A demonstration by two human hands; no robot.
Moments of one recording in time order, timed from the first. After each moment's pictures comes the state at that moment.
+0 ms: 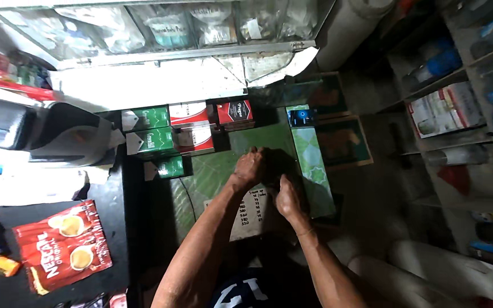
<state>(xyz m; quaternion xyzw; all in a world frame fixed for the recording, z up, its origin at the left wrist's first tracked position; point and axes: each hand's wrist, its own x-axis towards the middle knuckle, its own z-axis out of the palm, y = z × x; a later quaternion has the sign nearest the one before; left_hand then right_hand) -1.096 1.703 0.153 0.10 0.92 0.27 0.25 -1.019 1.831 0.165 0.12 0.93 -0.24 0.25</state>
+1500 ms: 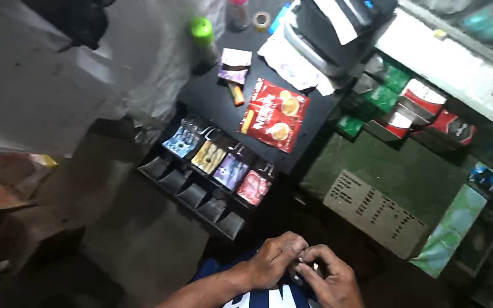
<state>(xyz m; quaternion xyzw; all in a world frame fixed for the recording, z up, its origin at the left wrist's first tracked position) -0.690 1.550 0.198 -0.10 0.61 0.78 0.02 -0.779 1.708 0.243 -0.23 0.79 -0.47 0.31</state>
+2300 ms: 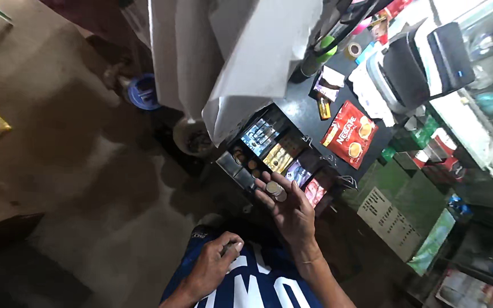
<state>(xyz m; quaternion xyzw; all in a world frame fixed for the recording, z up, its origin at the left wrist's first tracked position) -0.468 1.393 0.188 -0.36 0.58 0.73 0.00 -0.692 1.445 0.212 0.04 0.40 -0.77 0.49</state>
